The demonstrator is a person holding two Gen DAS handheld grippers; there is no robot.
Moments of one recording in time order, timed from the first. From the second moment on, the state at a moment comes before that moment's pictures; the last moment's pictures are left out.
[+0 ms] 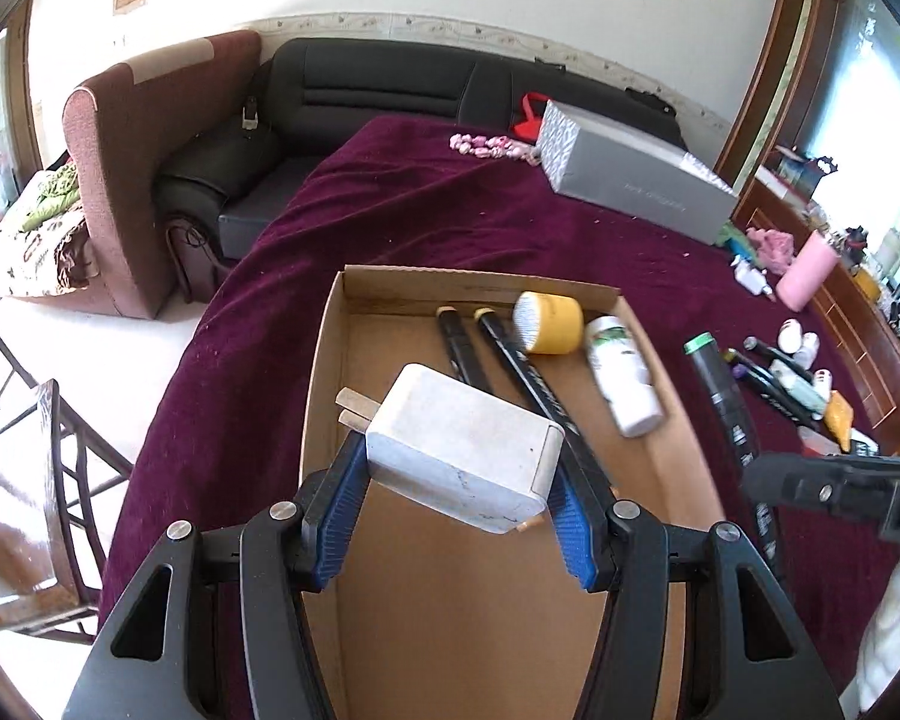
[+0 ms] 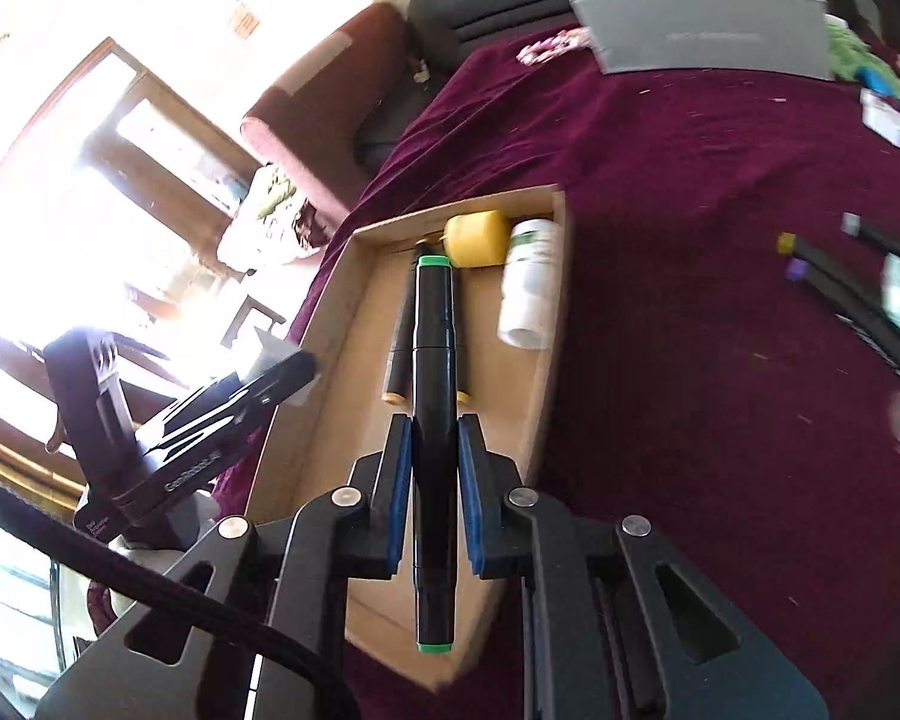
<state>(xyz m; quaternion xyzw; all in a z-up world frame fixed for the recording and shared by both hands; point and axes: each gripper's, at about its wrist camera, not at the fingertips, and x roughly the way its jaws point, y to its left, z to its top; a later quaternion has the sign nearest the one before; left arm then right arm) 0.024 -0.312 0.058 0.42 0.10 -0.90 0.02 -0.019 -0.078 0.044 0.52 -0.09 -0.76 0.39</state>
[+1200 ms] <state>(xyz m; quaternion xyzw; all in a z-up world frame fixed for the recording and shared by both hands) -0.044 -0.348 0.029 0.47 0.16 -0.87 -0.01 -0.075 -0.180 -0.017 0.57 -0.06 -0.73 0.36</state>
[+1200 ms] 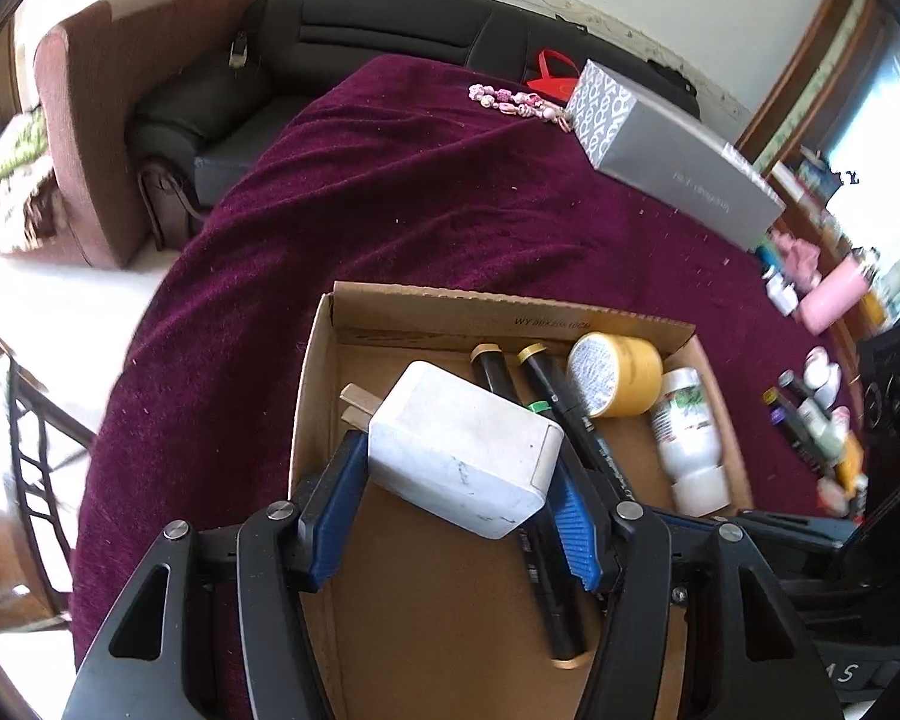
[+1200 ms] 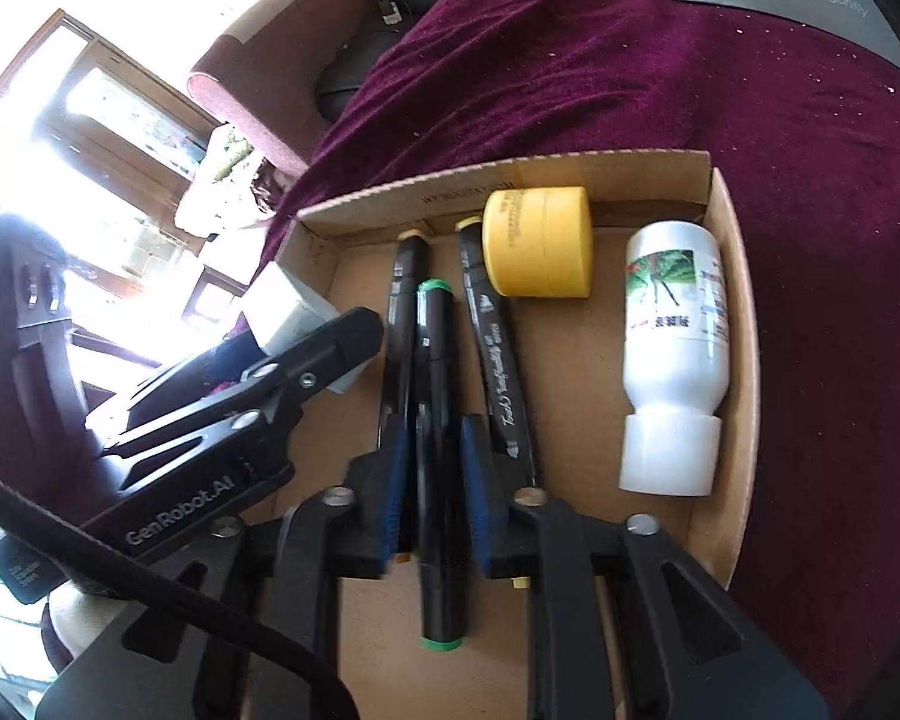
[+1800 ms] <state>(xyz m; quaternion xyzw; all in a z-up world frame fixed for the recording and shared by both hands) 0.023 -0.306 0.105 0.40 0.20 -0.89 -0.05 -0.040 -0.090 0.038 0.50 -0.11 -0.77 0.37</state>
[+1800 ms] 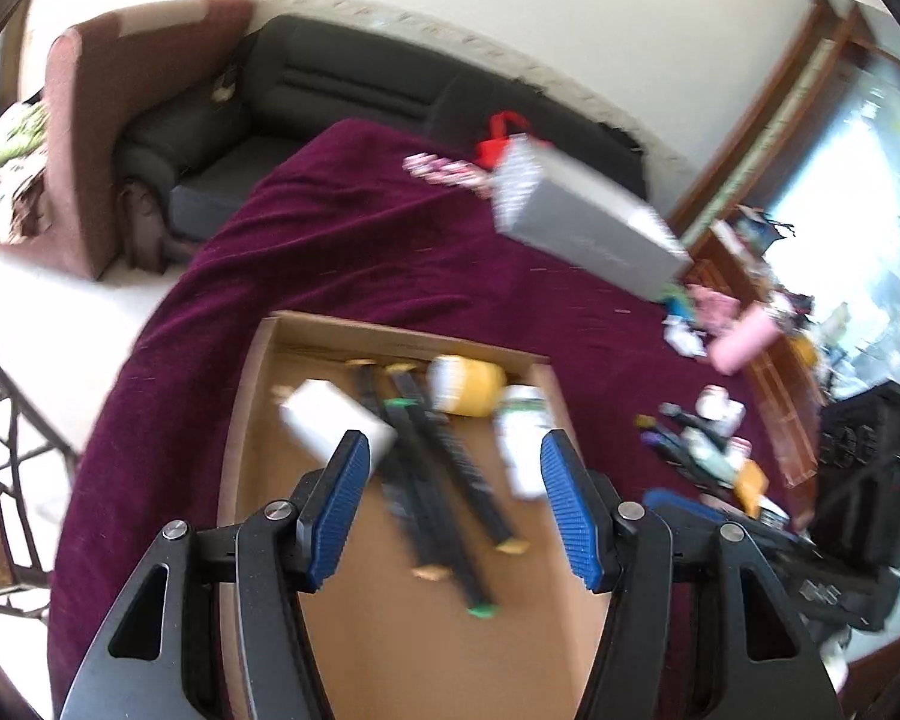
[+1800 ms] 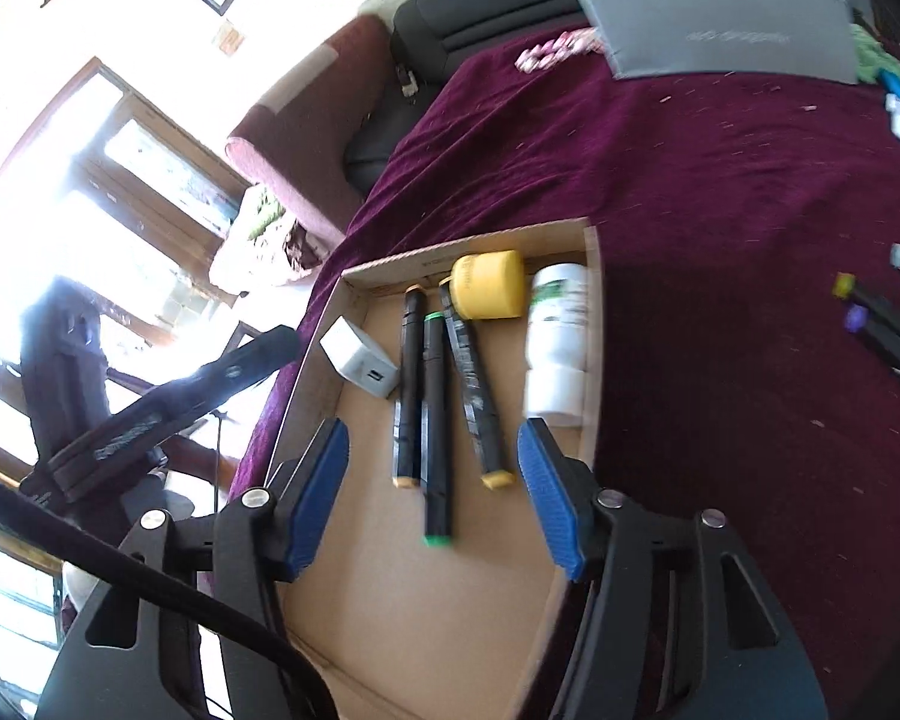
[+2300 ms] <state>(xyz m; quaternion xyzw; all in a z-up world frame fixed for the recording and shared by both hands) 0.039 -0.122 0.093 0.42 0.20 -0.86 -0.21 0.016 0.109 0.150 0.24 -0.04 -0.95 0.19</state>
